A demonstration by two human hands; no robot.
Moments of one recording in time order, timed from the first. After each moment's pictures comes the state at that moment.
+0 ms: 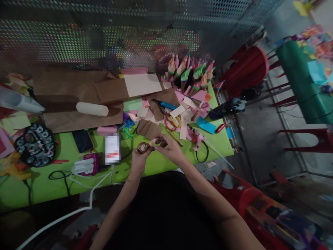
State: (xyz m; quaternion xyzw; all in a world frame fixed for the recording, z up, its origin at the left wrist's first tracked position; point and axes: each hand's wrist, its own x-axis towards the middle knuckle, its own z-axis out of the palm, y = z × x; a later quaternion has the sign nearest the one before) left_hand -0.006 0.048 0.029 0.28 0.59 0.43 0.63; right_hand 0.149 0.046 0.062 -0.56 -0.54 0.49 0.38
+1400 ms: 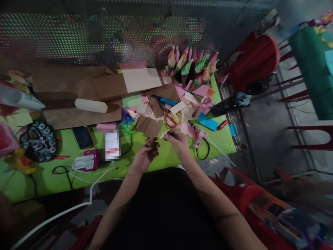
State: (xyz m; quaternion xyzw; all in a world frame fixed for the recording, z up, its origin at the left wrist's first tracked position) left_hand -0.002 0.041 0.029 0.11 0.36 0.36 0.85; right_hand 0.164 0.048 0.060 -0.62 -0.37 0.49 0.49
